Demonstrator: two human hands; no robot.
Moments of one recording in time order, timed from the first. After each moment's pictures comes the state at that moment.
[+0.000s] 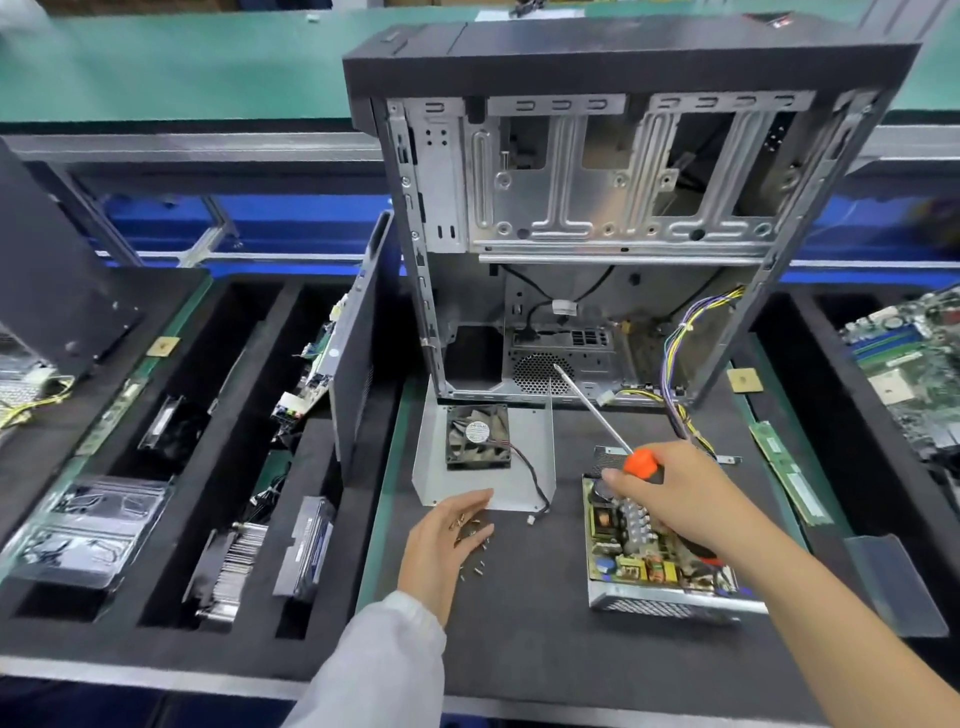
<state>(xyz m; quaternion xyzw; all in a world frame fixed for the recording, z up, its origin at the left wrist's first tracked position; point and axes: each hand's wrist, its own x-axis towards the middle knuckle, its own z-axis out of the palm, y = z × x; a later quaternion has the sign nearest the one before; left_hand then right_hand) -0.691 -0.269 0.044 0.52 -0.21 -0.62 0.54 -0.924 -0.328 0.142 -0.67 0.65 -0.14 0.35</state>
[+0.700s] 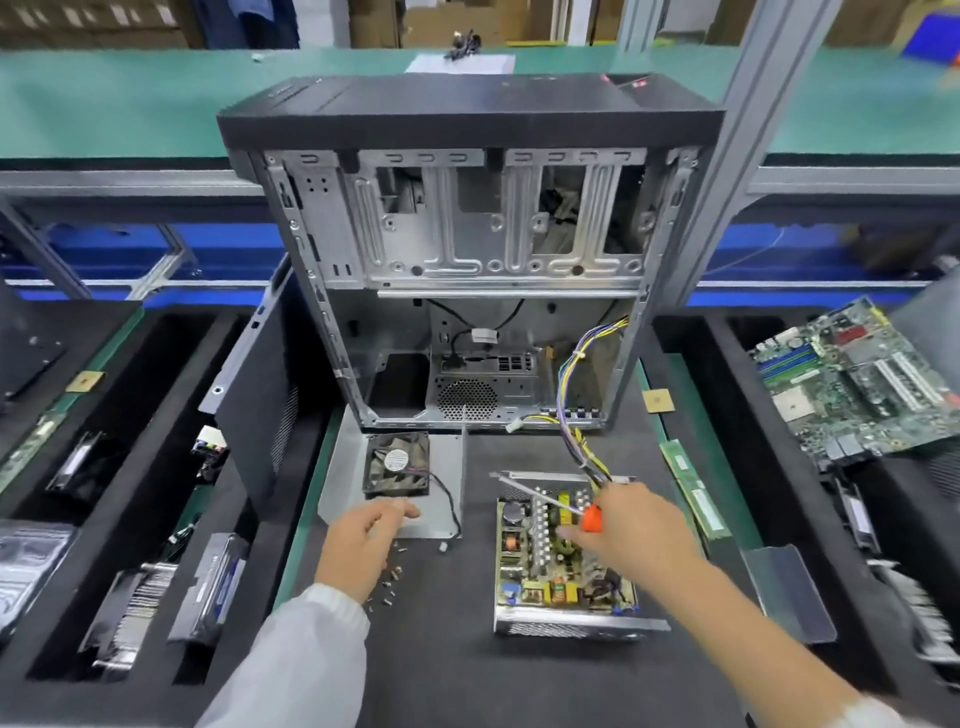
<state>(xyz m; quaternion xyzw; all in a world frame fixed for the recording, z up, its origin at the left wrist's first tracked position) -0.708 -0.295 0.066 0.69 -0.48 -0.38 0.37 -0.988 -0.325 0.118 -0.72 0.68 0.04 0.14</state>
